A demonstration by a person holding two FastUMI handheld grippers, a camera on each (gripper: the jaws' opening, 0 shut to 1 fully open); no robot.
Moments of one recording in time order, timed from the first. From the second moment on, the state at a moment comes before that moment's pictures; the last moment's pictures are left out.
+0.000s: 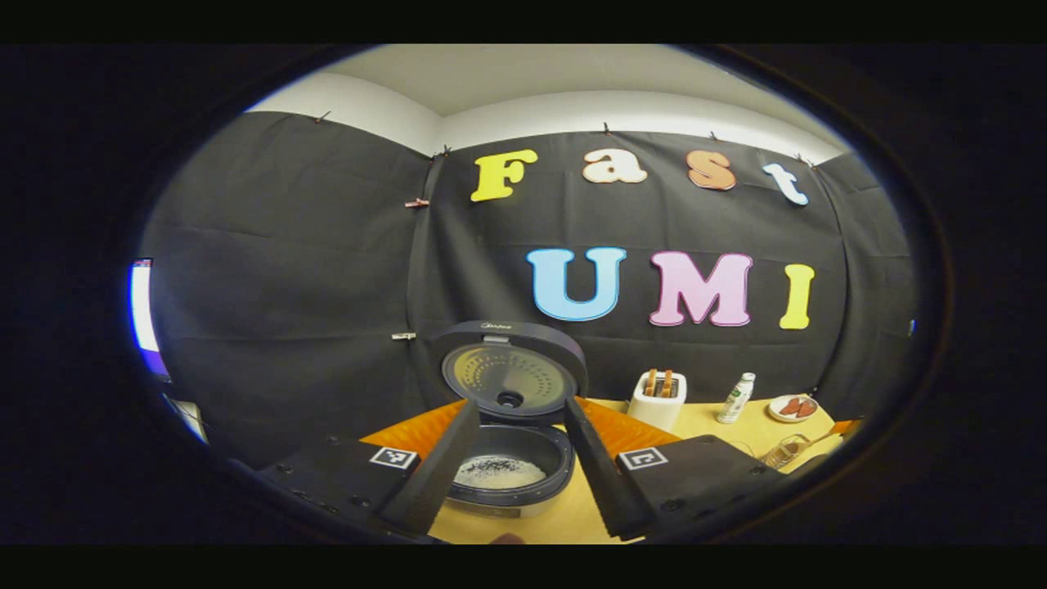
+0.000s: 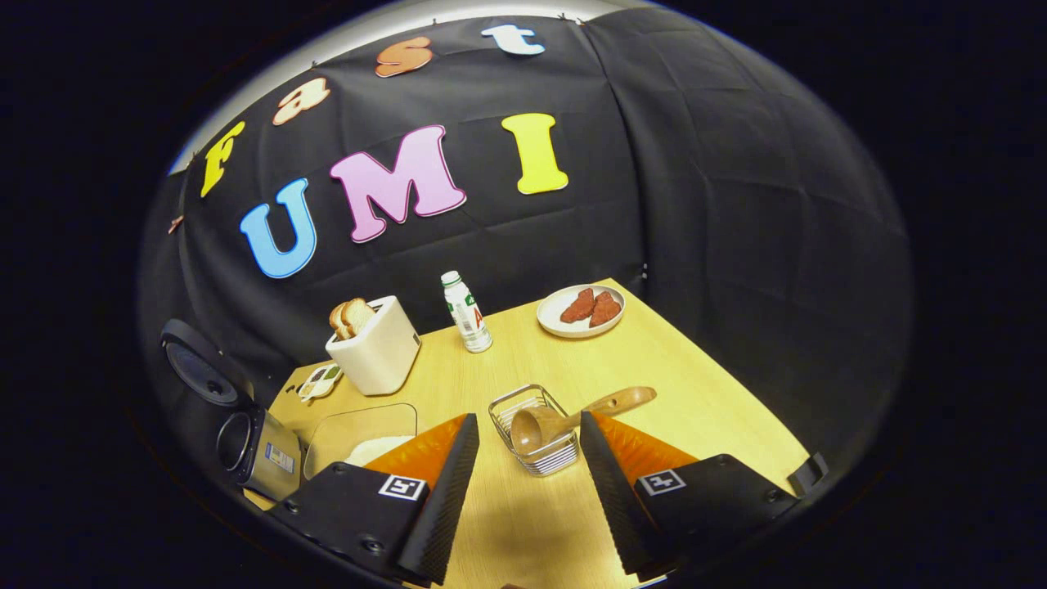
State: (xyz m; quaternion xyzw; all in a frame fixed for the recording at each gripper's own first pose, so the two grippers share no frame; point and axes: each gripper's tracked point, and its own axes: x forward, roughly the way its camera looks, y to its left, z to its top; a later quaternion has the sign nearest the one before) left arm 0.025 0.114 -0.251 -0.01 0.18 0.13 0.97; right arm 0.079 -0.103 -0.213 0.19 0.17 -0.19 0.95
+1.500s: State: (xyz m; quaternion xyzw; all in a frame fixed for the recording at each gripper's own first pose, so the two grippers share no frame) left arm 0.013 0.073 -0.251 0.02 0.21 0.13 0.97; right arm 0.152 -0.151 -0.264 0.25 0.17 -0.19 0.94
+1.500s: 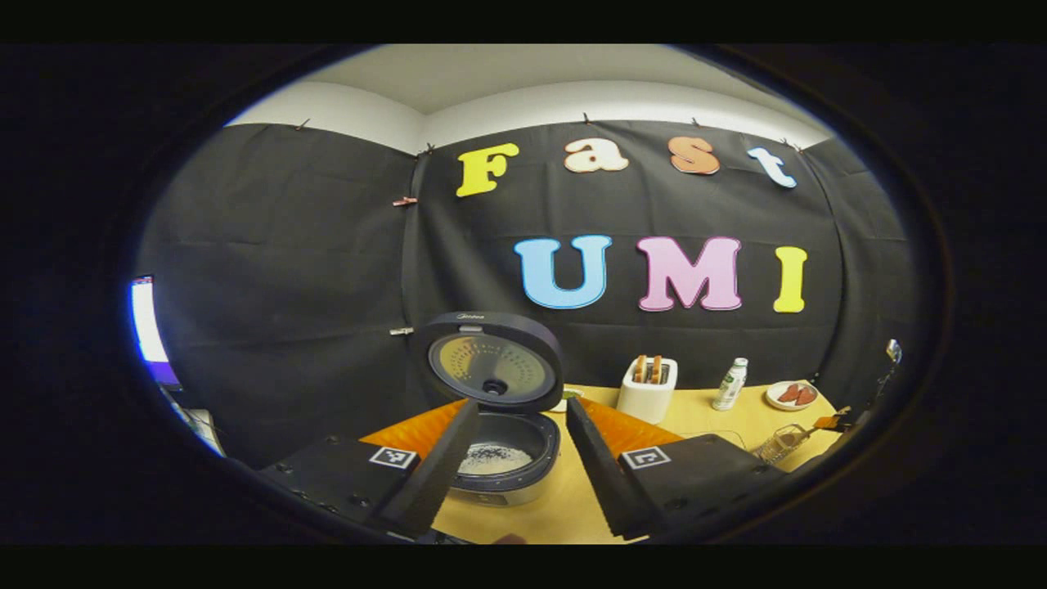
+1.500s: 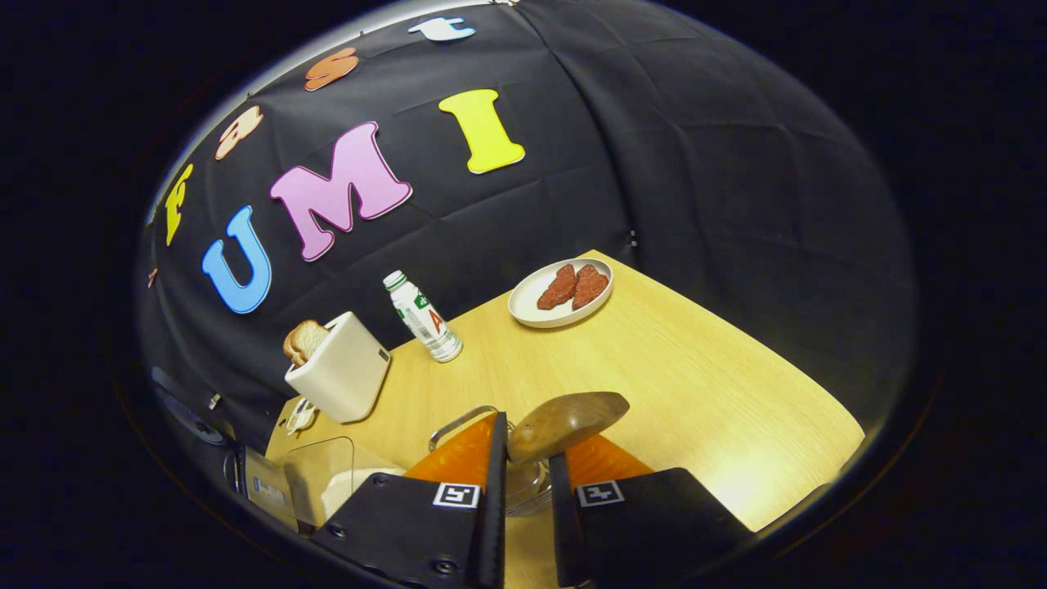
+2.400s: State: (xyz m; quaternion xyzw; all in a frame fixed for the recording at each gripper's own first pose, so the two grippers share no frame) left arm 0.004 0.112 -0.257 -0.03 0.19 0.15 0.97; right arm 0.174 -0.084 -0.143 0.13 0.09 -0.14 0.98
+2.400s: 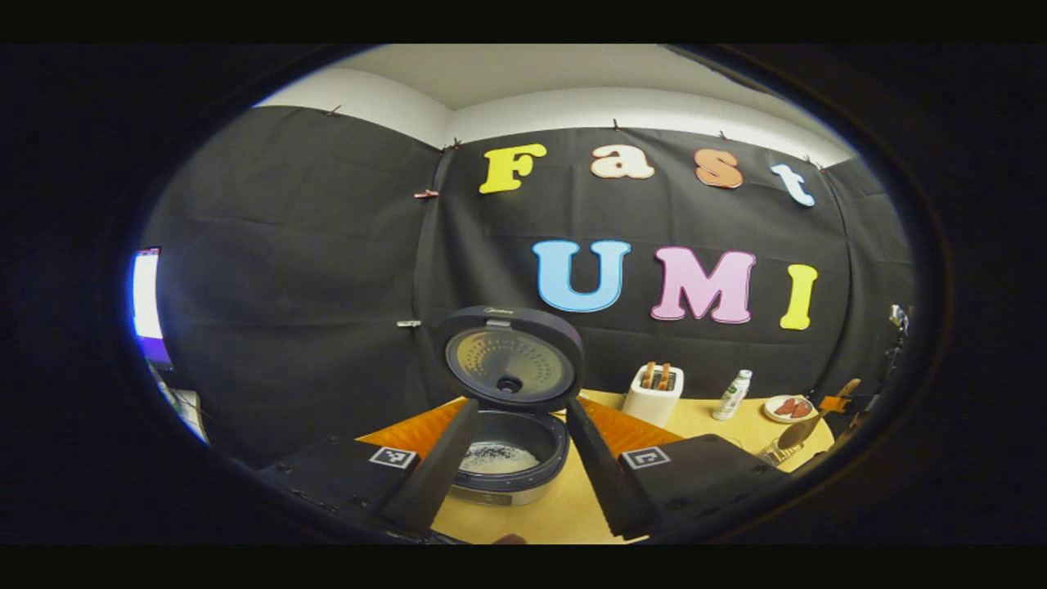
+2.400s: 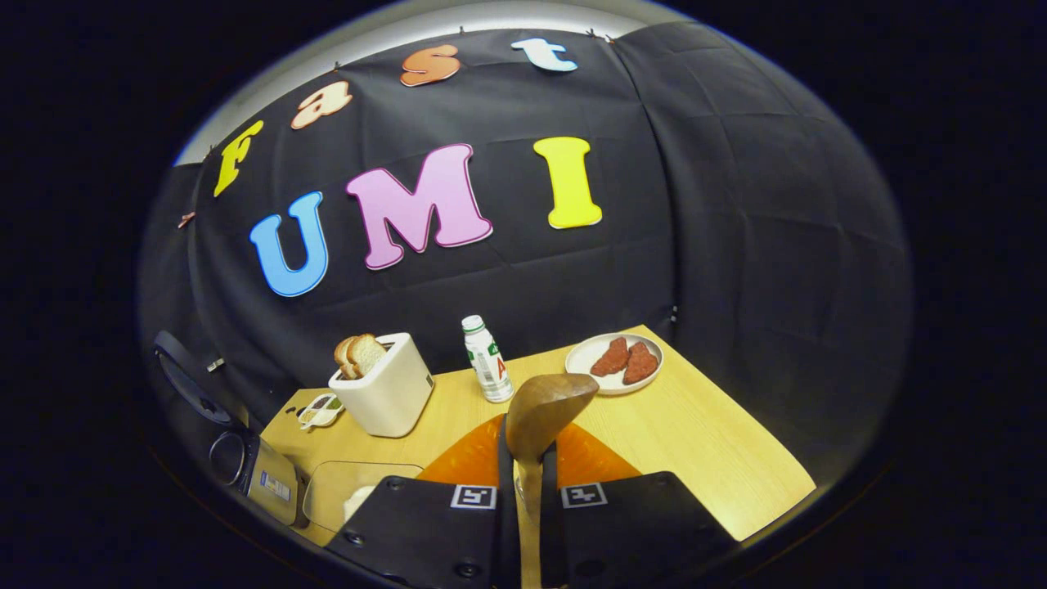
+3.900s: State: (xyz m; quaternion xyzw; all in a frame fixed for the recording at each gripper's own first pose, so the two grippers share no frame) left arm 0.011 0.197 -0.289 -0.03 0.22 0.13 0.97; right arm 0.249 0.174 -0.244 0.11 0.20 0.00 0.97
